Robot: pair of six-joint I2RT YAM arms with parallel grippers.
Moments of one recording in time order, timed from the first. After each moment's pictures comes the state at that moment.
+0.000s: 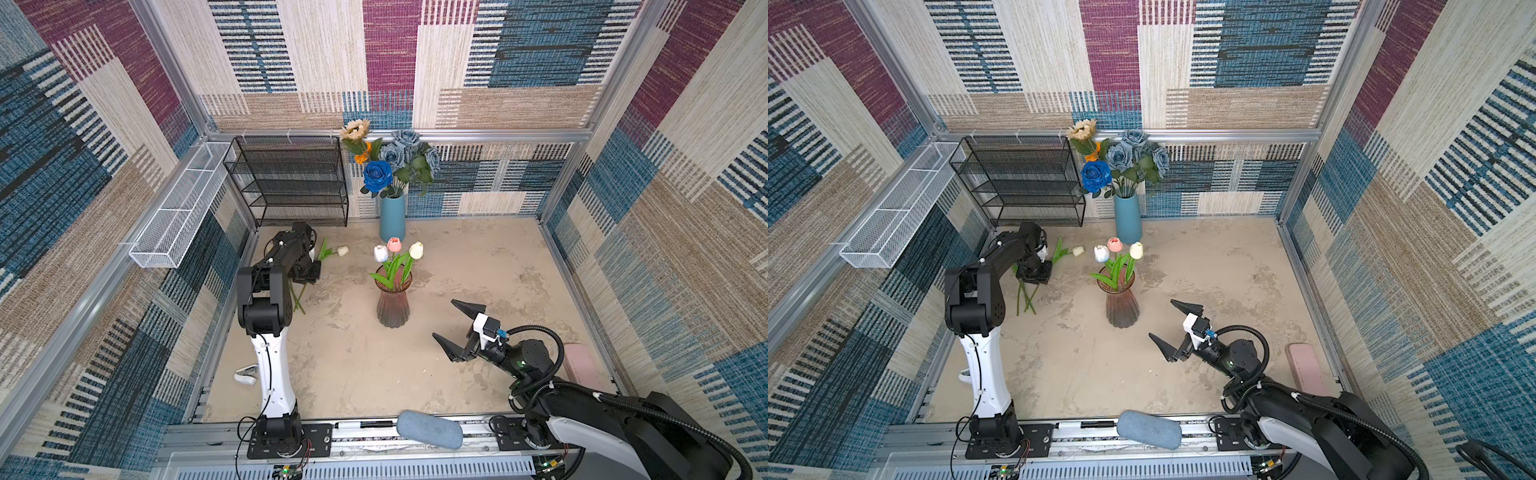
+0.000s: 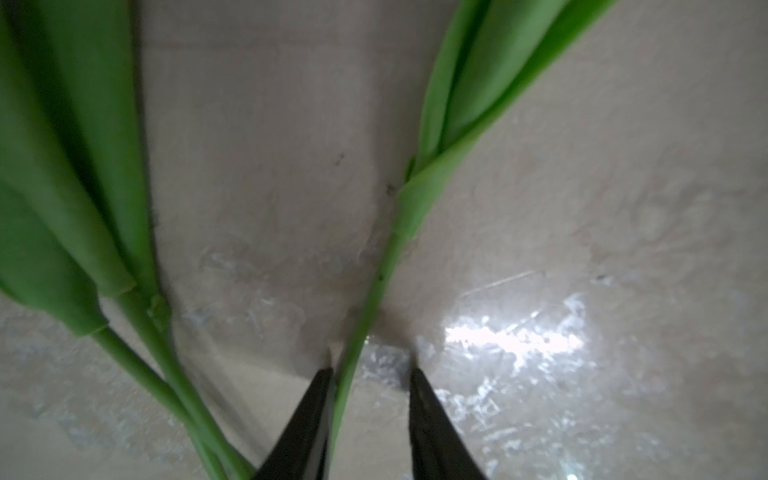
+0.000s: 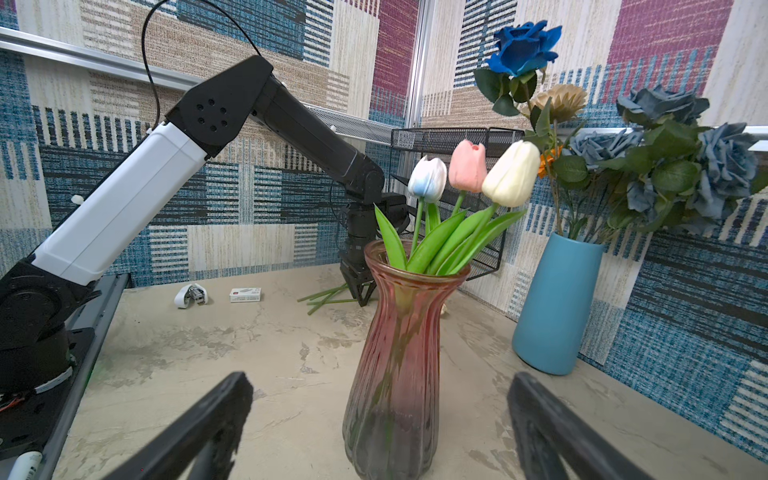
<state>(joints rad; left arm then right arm) 0.02 2.24 1.79 -0.96 -0.07 0.05 0.63 1.00 0.06 1.18 -0.36 -0.04</state>
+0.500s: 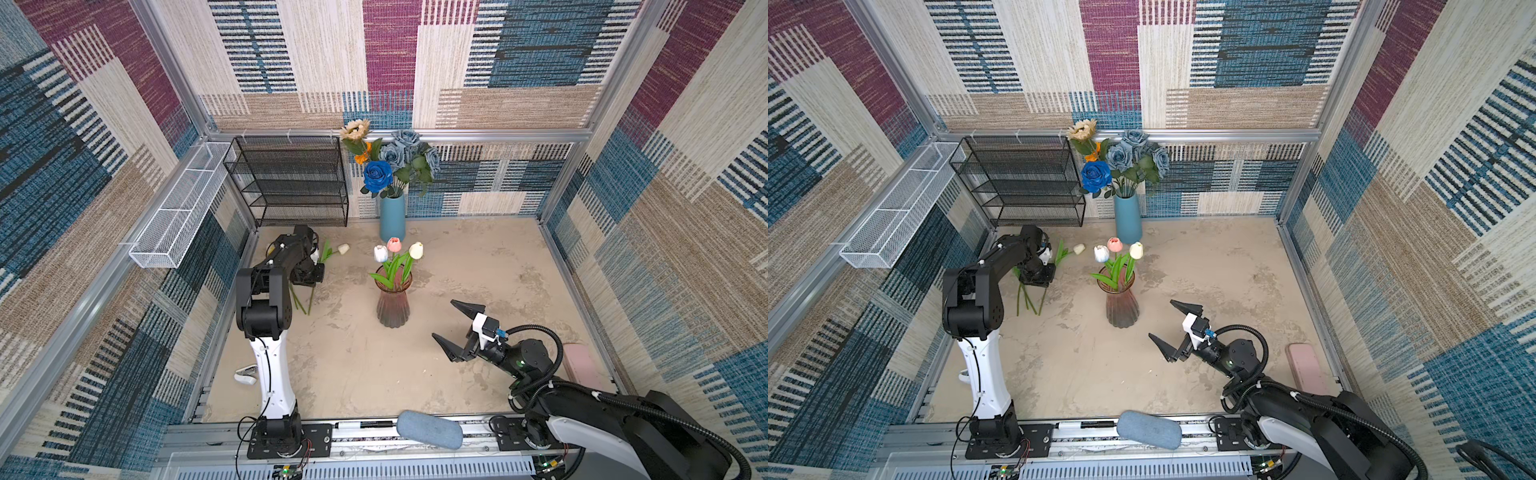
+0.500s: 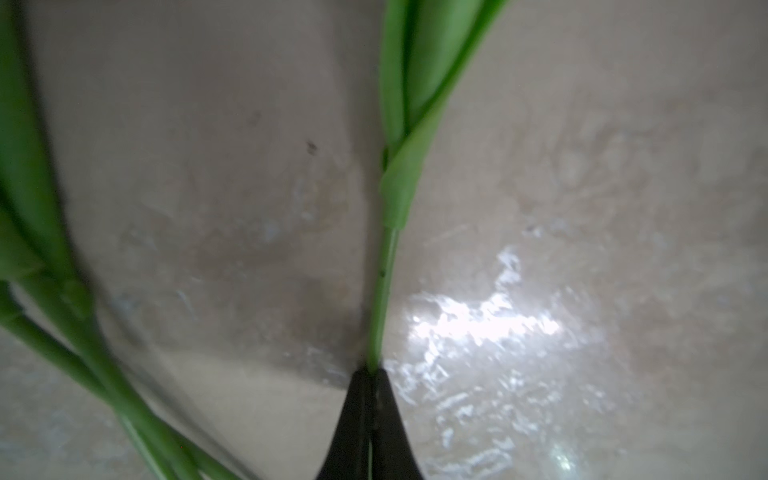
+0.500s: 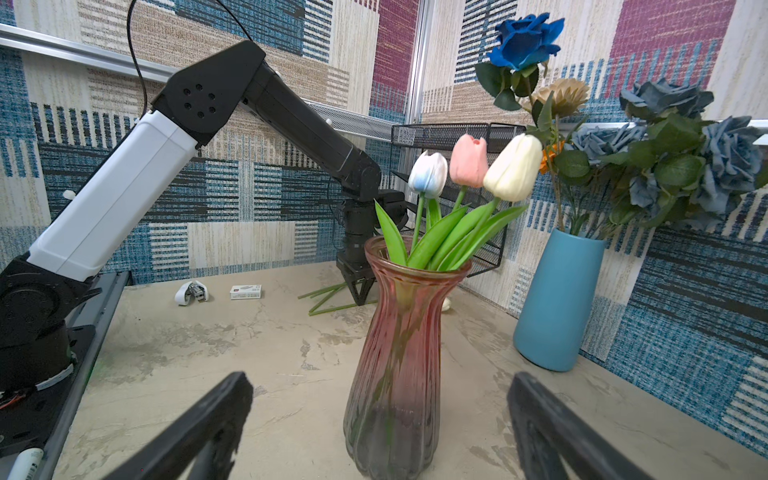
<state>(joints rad) -0.01 2.18 1.69 -0.94 0.02 0.05 0.63 1.00 0.06 1.18 -0.36 -0.04</state>
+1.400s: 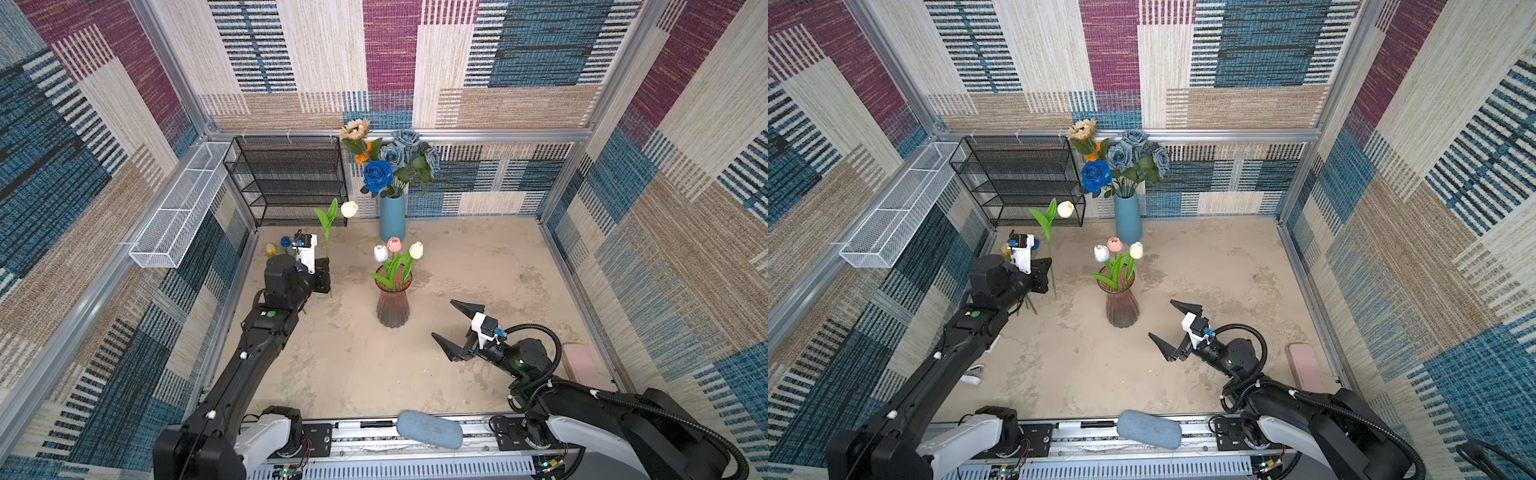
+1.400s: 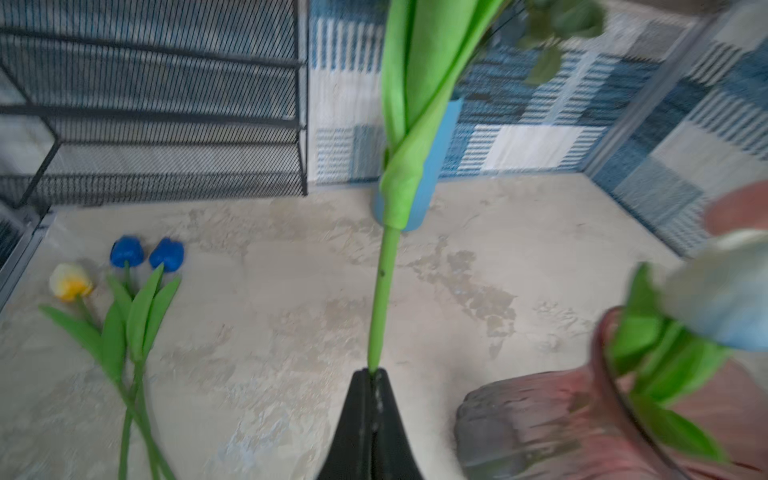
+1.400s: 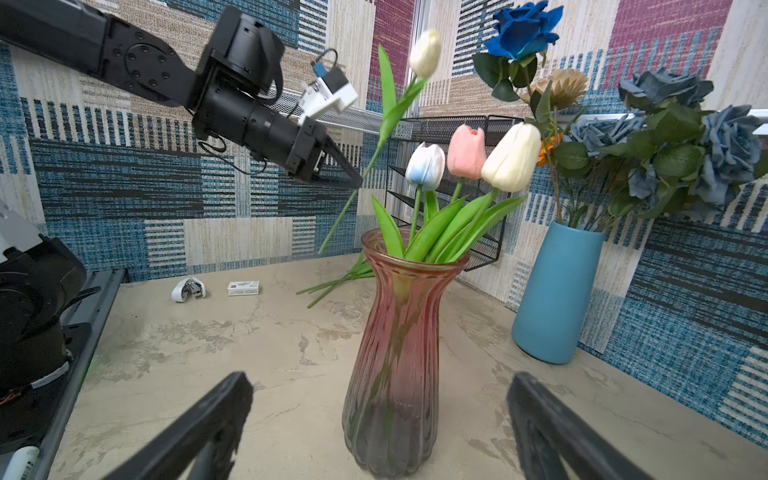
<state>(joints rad) -0.16 1.04 0.80 -0.03 0.20 -0.11 0.63 1.02 0.06 1.18 -0.35 -0.04</state>
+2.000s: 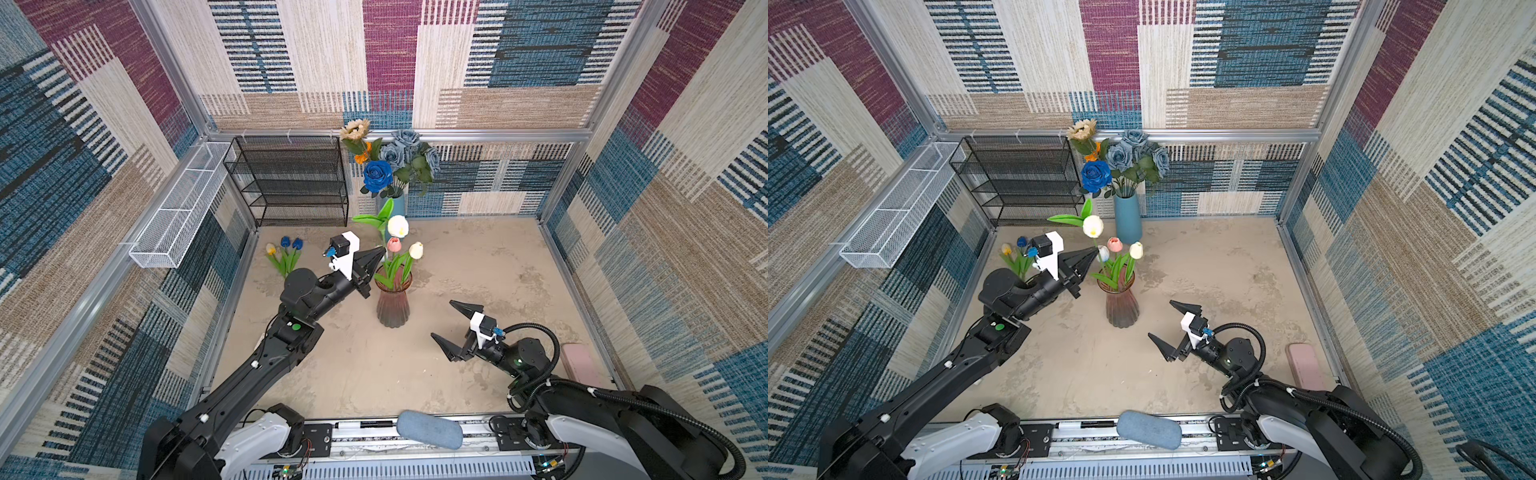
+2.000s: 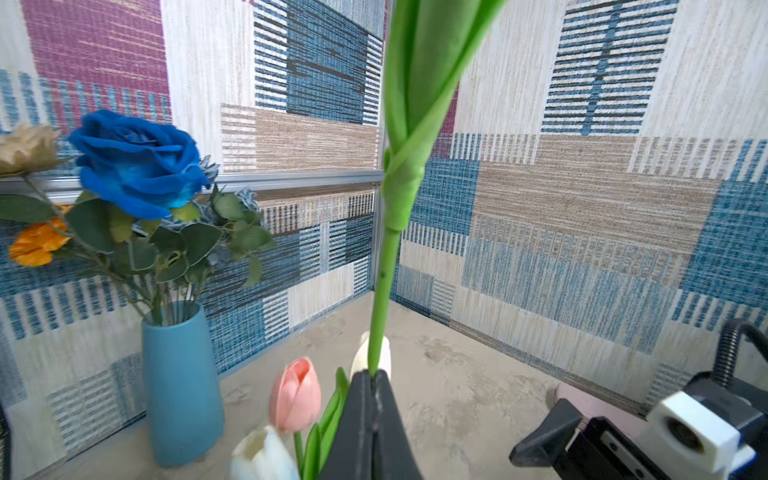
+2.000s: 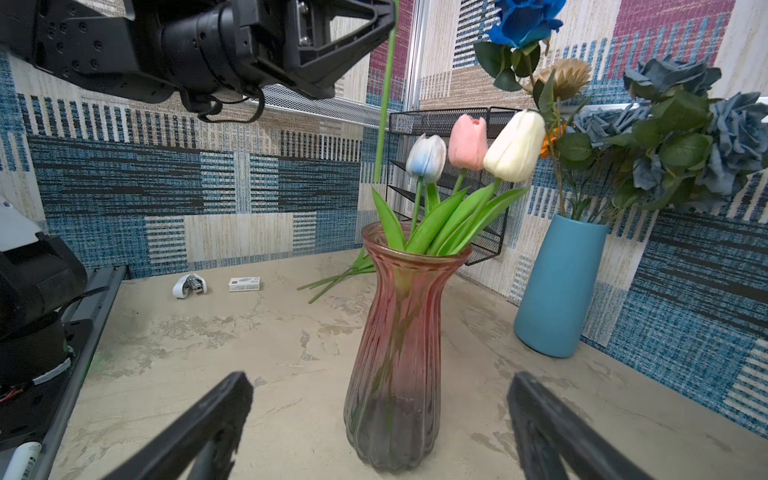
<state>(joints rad) -0.52 1.08 0.80 0.49 0.36 -0.12 0.63 1.04 0.06 1.19 -0.35 -0.04</state>
